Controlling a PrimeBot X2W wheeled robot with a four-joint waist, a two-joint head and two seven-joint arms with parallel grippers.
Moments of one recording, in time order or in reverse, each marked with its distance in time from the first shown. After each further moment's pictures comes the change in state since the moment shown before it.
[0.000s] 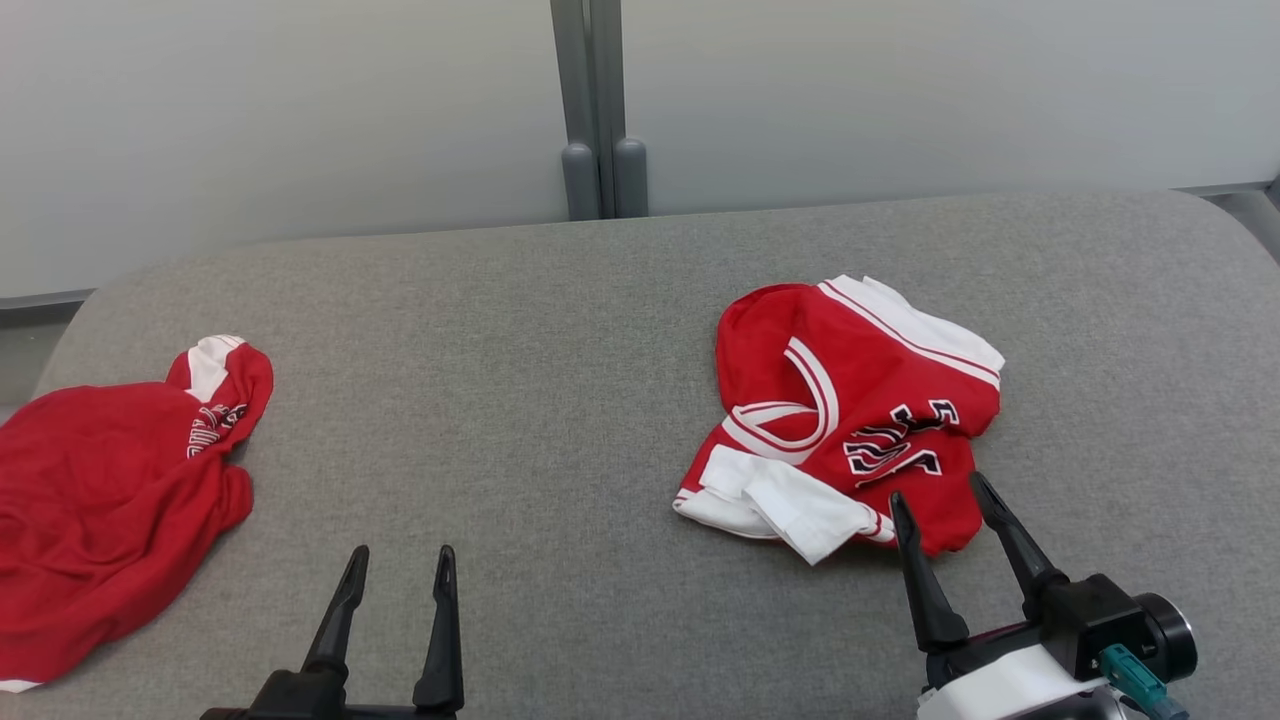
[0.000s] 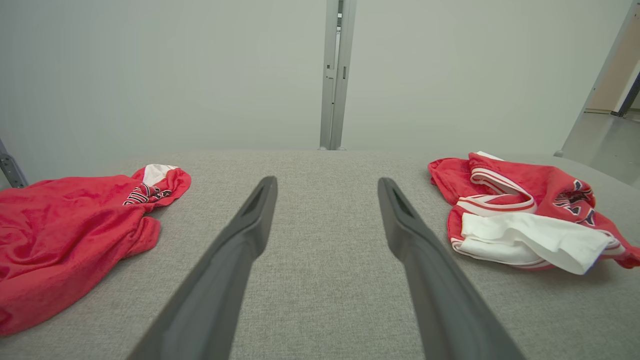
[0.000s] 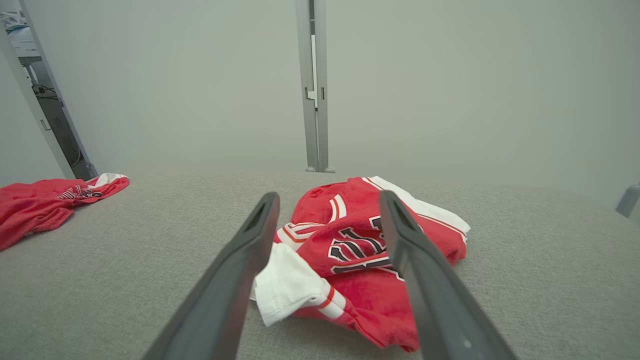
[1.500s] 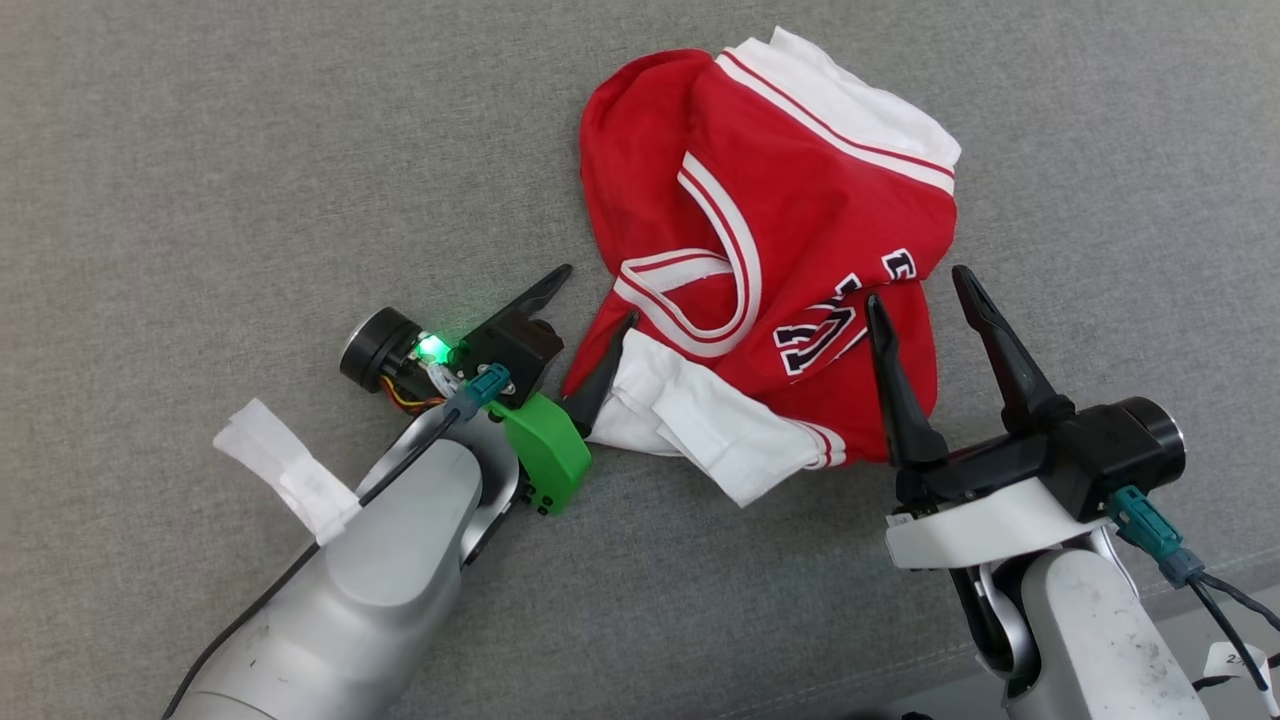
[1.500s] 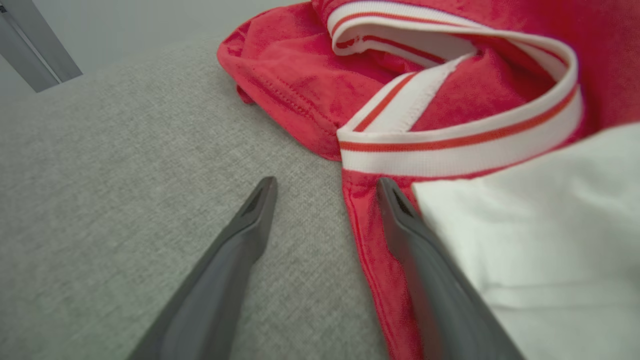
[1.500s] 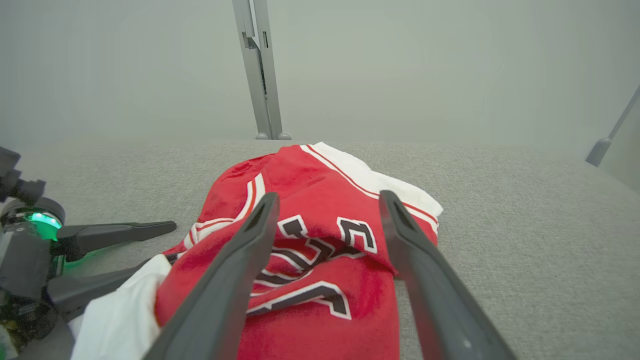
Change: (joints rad) left arm -0.900 0.072 -0.620 0.737 -0.148 -0.107 -0.001; right arm -0.291 -0.001 0.035 -0.035 0.029 0.000 0.000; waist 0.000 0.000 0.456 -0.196
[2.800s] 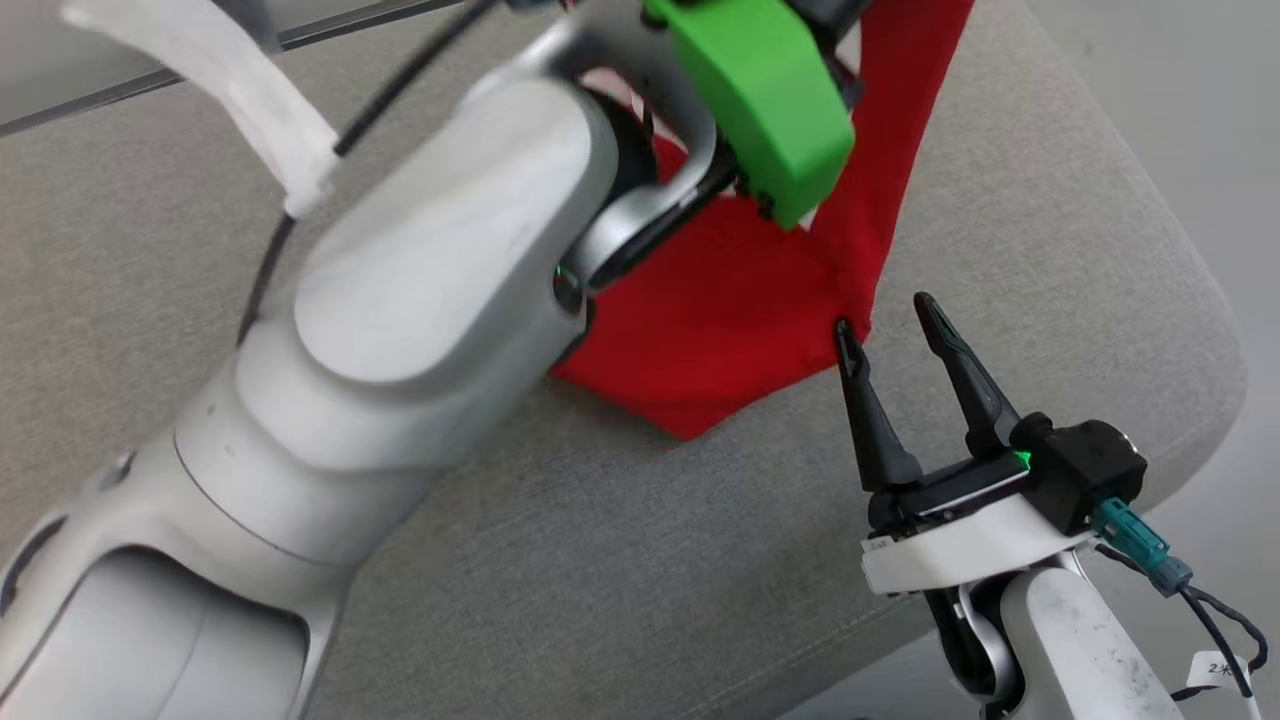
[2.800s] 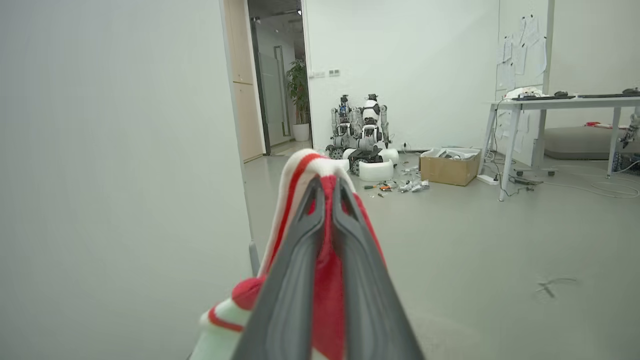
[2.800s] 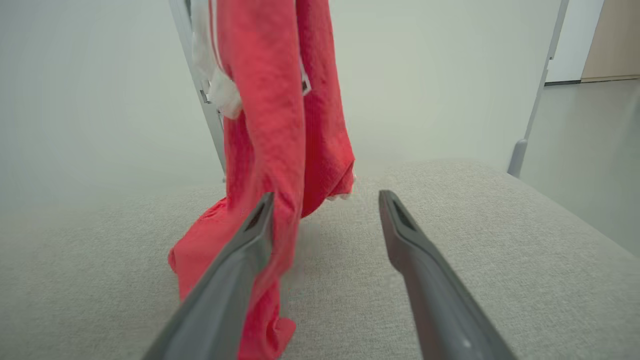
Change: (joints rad) left arm -0.463 -0.059 -0.014 -0.542 -0.346 0.004 0.352; right arm 0.021 0.000 0.062 0.006 0.106 0.000 0.000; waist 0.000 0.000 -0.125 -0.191
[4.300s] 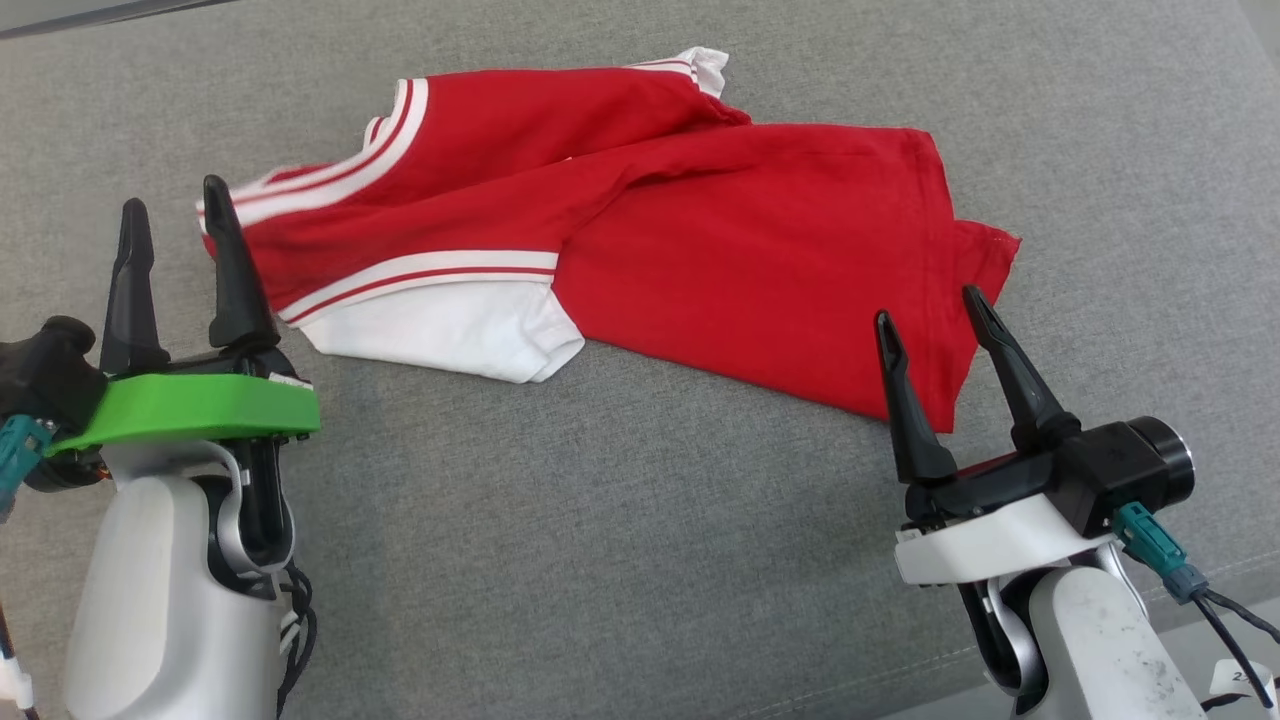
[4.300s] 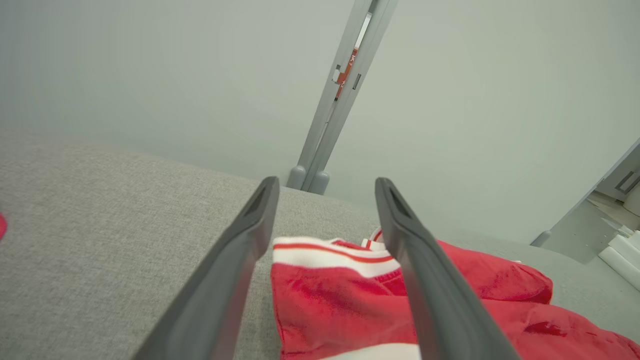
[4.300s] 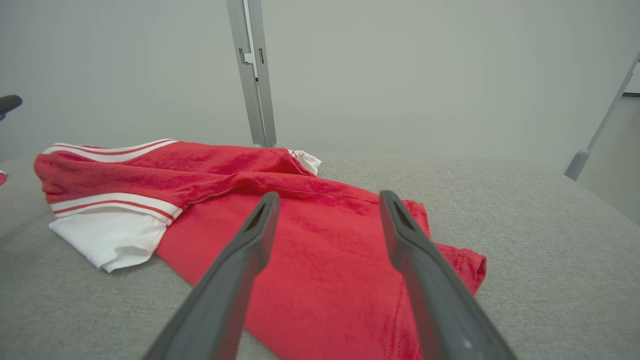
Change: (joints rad) left arm 0.762 0.096 0.733 0.016 0.123 0.143 -0.349; right arm 0.013 0.000 -0.077 -0.012 -0.120 0.000 0.000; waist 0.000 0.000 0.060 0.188
